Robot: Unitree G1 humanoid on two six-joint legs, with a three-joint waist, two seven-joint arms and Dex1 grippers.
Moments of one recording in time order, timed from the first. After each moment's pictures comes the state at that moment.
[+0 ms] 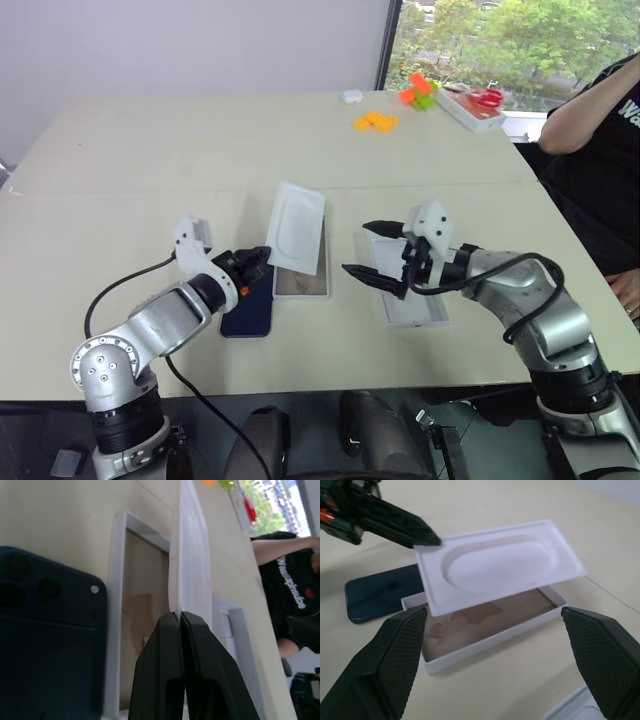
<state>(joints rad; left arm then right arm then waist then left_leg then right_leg) -0.21 0.24 0.36 -0.47 -1.69 1.07 0.70 -0.37 -0.59 0.08 -0.36 0.42 0.58 0.80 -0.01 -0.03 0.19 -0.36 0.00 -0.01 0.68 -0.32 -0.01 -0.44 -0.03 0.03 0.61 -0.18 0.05</state>
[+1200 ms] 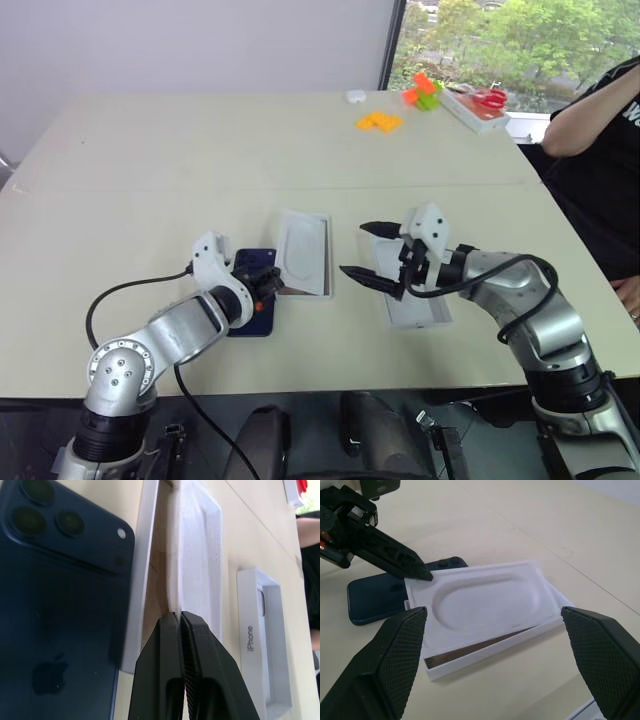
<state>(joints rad) -0.15 0.47 0.02 -0.50 -1.79 0.75 0.83 -0.37 -0.57 0.09 -0.34 0.40 0.55 0.81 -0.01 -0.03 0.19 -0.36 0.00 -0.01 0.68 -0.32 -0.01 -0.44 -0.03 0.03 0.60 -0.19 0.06</state>
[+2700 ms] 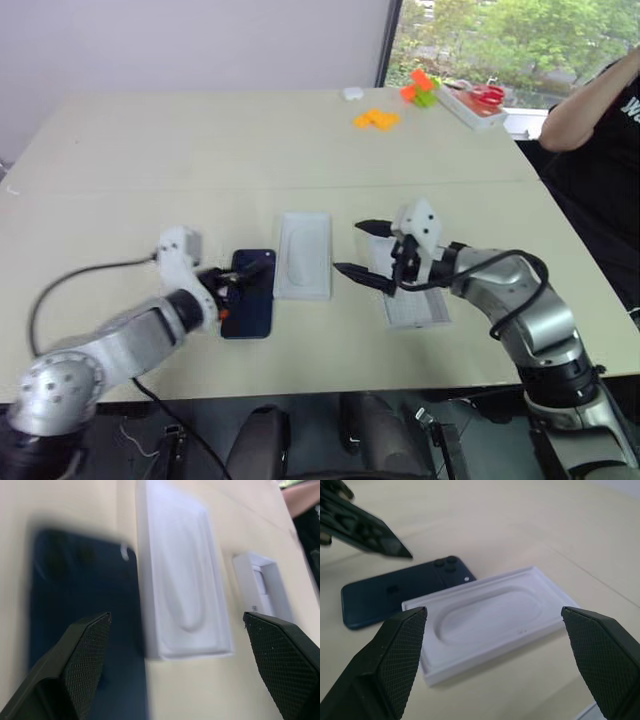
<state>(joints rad) -0.01 0.87 0.18 -0.61 -1.53 0.76 0.34 -0.43 -0.52 0.13 -0.35 0.39 0.64 0.75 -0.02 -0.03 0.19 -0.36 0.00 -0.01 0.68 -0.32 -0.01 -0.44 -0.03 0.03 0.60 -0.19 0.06</state>
